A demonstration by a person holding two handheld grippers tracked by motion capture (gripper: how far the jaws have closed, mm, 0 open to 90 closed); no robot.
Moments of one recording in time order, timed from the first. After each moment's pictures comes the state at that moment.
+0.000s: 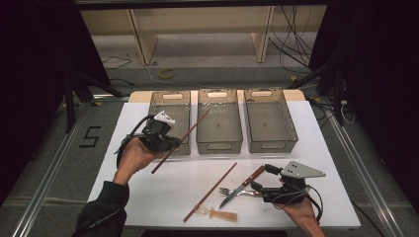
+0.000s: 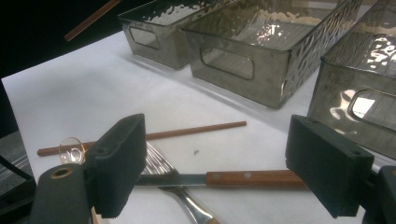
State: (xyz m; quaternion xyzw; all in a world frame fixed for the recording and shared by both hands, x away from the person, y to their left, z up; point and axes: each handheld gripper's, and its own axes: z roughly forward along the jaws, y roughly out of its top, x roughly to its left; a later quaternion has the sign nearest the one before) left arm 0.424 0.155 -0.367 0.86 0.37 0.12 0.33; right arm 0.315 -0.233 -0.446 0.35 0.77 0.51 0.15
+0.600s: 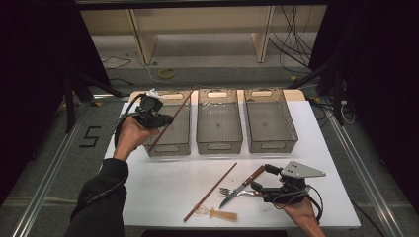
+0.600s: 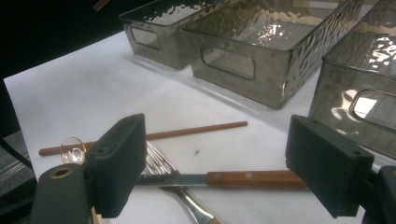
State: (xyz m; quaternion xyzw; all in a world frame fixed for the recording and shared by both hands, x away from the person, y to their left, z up) left arm 0.476 0.175 -0.347 0.83 0.41 0.16 0.35; right arm 0.315 -0.233 -0.446 0.35 0.77 0.51 0.15
